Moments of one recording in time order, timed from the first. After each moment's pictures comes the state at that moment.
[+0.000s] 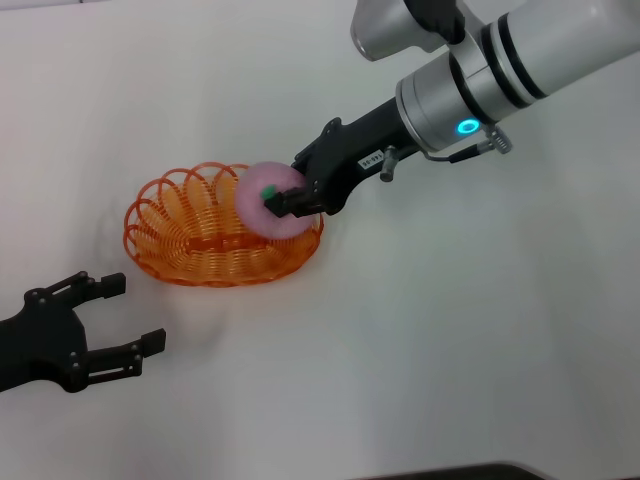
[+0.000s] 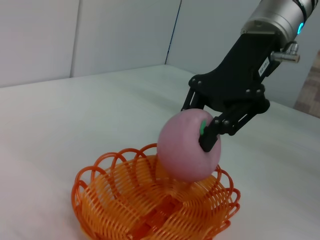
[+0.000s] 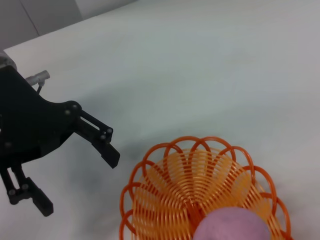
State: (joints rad) left arm -0.25 -2.17 0.53 0.77 2.19 1.68 -1.17; right arm 0.80 2.10 -1.31 -0.73 -2.08 -1.27 1.88
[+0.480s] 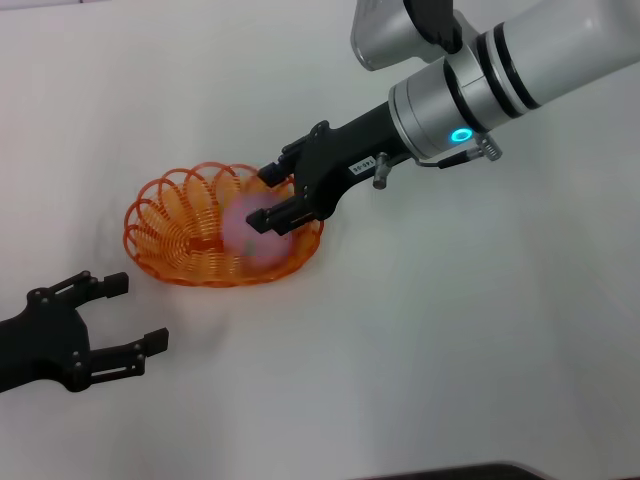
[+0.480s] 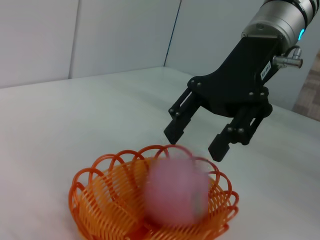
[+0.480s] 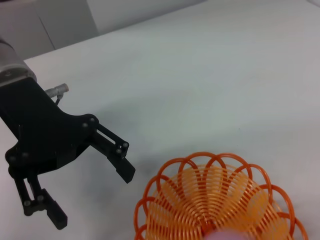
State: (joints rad) left arm -0.25 -2.17 0.53 0.76 2.19 1.68 -1.17; right arm 0.79 2.10 -1.33 -0.70 -2.00 -1.25 1.79
